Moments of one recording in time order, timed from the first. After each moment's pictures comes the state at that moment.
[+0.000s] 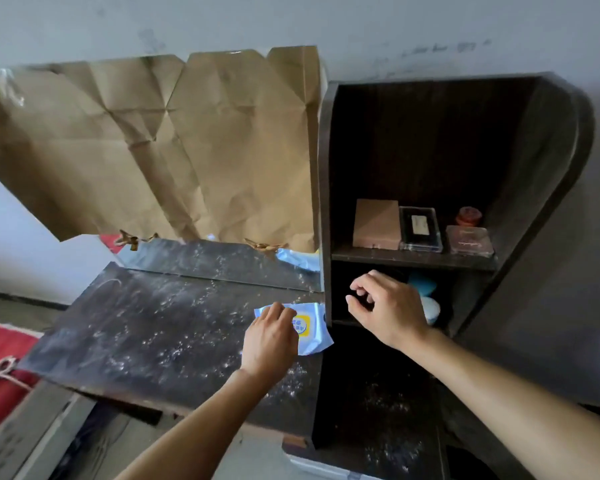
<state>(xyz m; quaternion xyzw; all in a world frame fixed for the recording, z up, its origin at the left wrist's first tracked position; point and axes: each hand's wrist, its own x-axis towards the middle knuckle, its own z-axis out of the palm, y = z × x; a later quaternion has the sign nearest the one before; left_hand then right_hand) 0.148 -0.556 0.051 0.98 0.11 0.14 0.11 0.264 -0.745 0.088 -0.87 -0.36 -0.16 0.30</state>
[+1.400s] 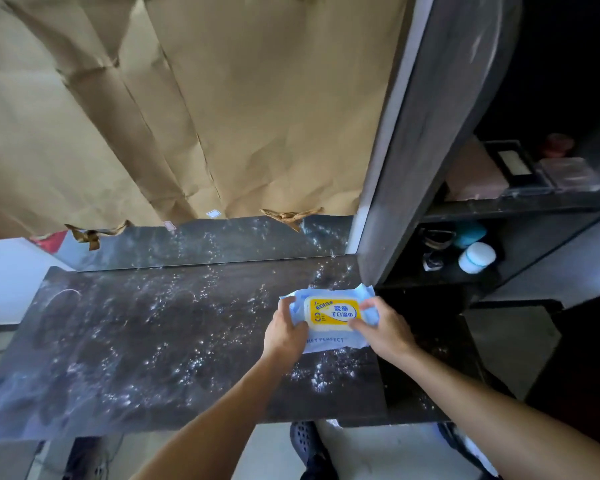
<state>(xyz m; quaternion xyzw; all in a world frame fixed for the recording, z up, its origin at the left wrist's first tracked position) 0.167 -0.423 -0.036 0.84 0.26 -0.14 0.45 0.209 -0.608 -0.053 -0.91 0.04 0.18 0.37</state>
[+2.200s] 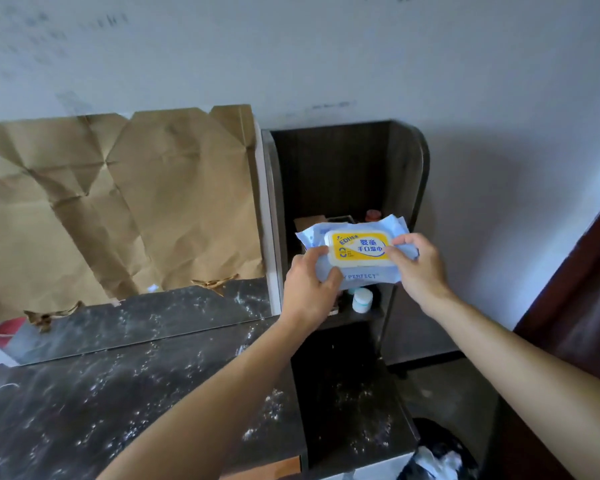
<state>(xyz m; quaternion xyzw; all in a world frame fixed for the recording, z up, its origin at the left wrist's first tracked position) 0.154 -0.617 0.182 0.86 -0.02 0.11 0.50 0.190 -0.797 0.181 -0.80 0.05 -0.18 0.58</state>
